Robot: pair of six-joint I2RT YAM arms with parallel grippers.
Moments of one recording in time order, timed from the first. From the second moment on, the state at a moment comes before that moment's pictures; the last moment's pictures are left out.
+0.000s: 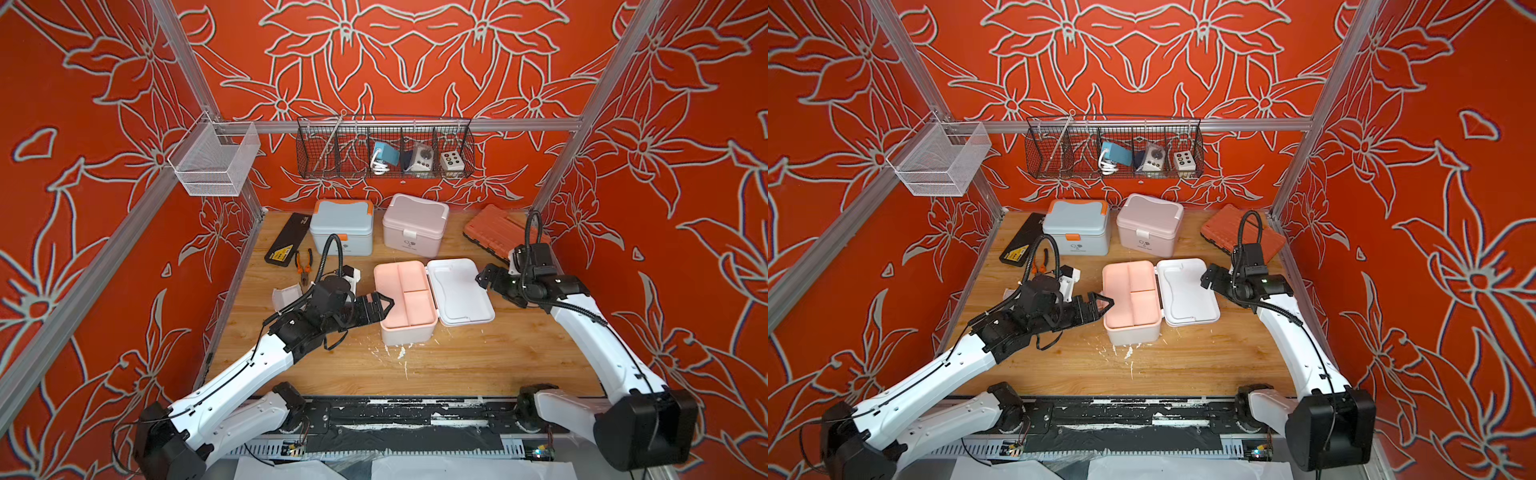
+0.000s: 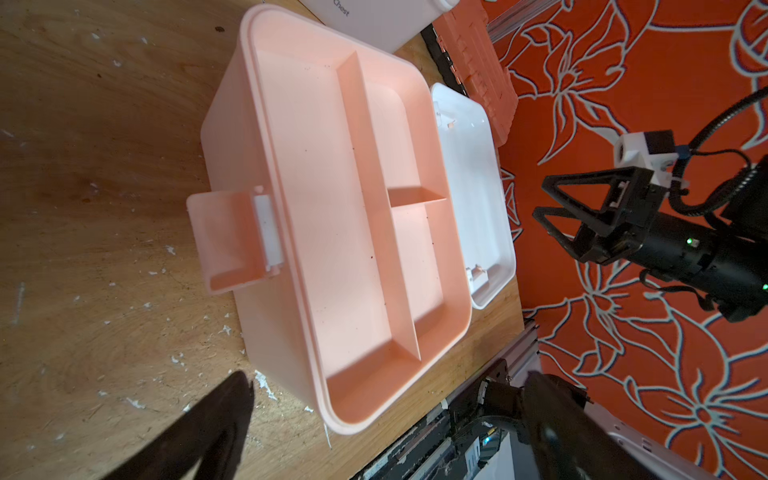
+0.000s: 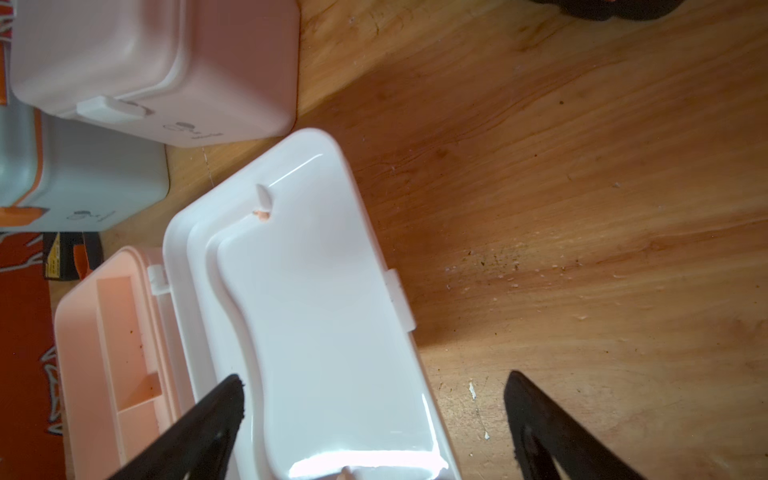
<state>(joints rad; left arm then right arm) -0.61 0.94 0.75 -0.40 0.22 -0.87 0.09 1.16 0.96 -0.75 -0.22 0.53</state>
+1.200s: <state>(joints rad) -0.54 0.84 0.54 -0.18 0.29 -0.69 0.03 1.30 0.77 -0.41 -0.71 0.50</state>
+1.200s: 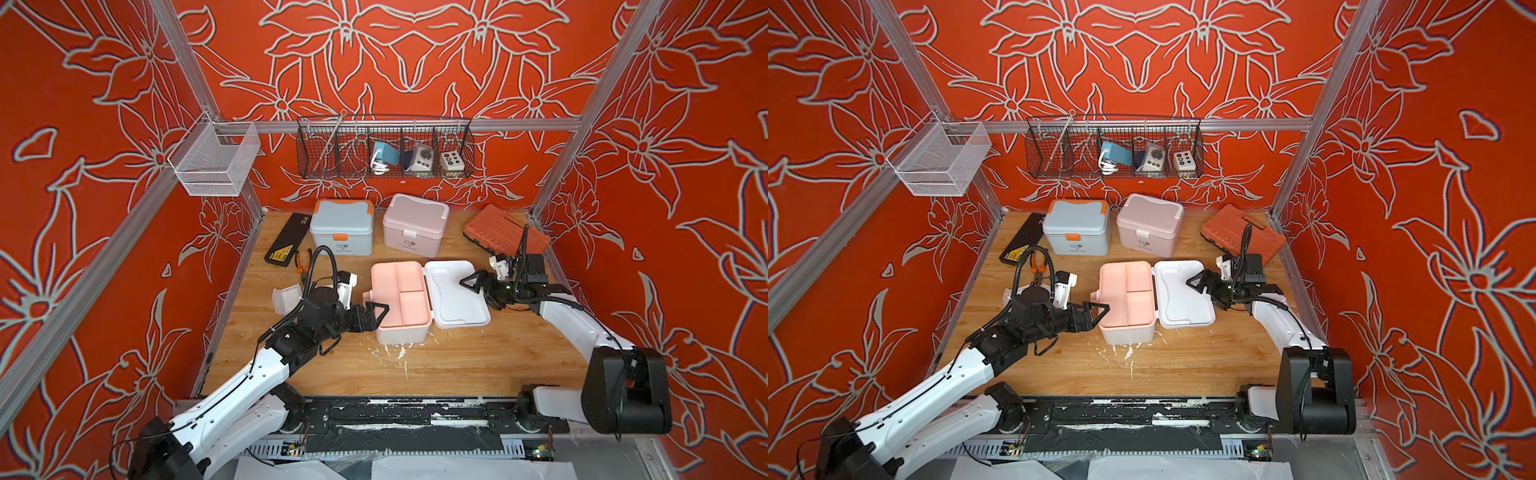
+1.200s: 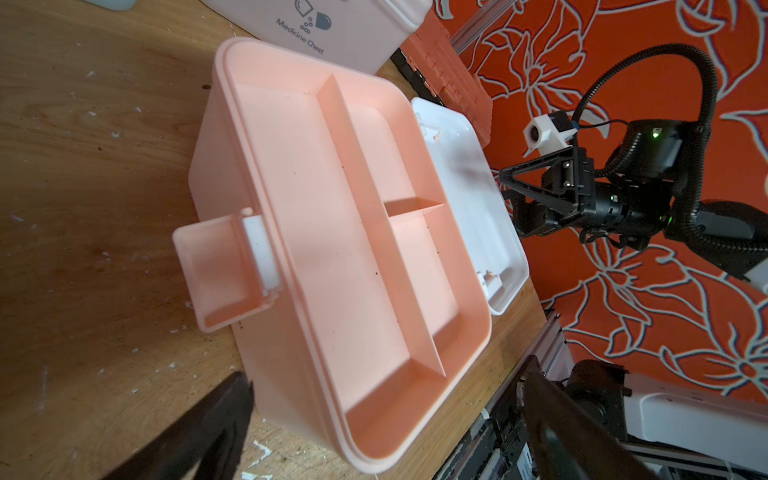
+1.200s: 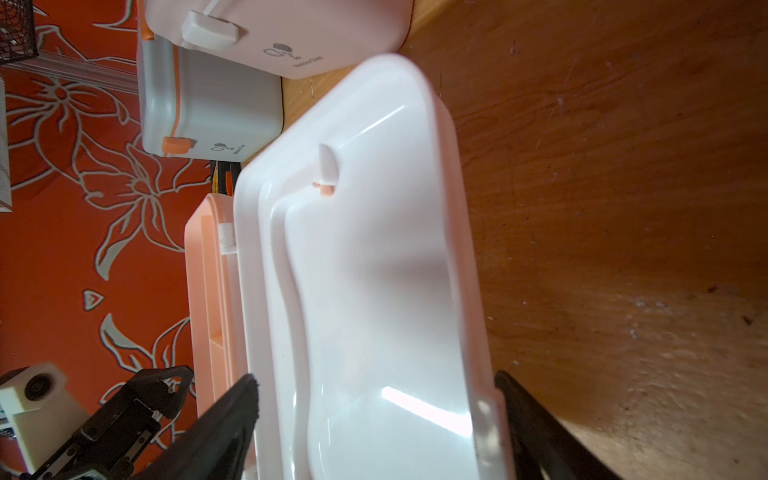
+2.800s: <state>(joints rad) -0.54 0.86 0.46 -0.07 0.46 -0.78 0.36 0.99 0.92 -0.37 -0.84 0.72</state>
